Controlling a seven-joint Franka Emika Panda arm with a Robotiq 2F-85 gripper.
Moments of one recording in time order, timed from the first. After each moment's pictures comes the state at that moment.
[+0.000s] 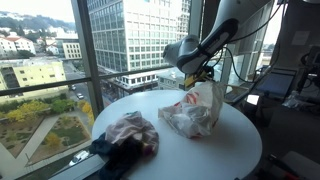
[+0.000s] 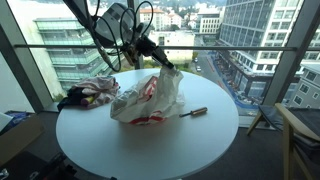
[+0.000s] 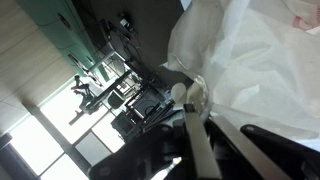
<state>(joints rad) 0.15 0.48 0.04 -1.73 -1.02 1.61 1.43</state>
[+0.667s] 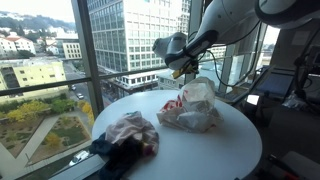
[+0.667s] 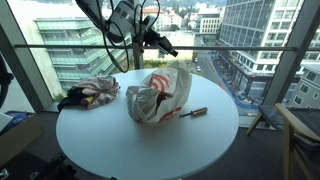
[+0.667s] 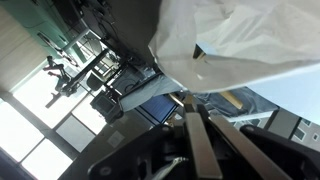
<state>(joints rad) 0.17 0.70 0.03 -1.33 -1.08 1.64 1.29</state>
